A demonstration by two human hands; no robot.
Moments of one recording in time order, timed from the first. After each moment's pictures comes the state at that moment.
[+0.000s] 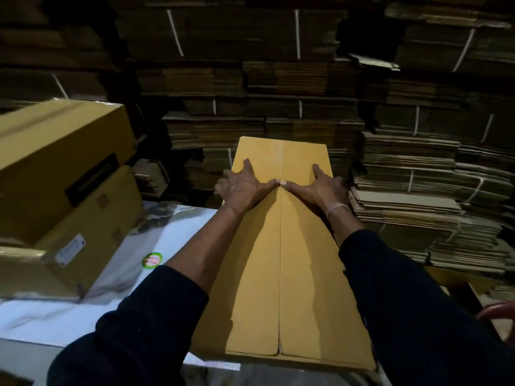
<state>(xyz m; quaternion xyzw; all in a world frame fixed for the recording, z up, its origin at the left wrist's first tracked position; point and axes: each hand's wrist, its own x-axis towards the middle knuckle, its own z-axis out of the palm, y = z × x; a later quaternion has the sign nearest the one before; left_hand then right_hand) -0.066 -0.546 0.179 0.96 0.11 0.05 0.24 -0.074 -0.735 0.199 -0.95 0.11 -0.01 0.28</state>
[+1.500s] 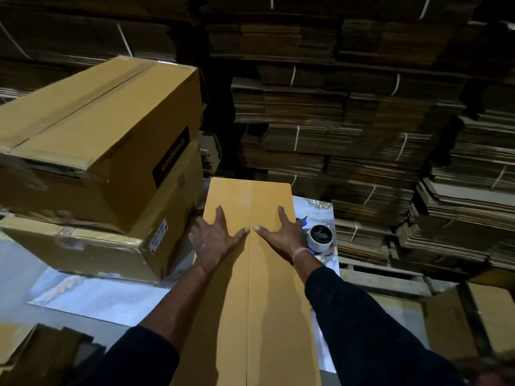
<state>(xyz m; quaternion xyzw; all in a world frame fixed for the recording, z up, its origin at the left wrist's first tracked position) -0.119 -0.218 -0.016 0.96 0.19 -0.05 0.18 -0.069 -0.414 -0.006 -0.94 0.07 0.16 0.28</state>
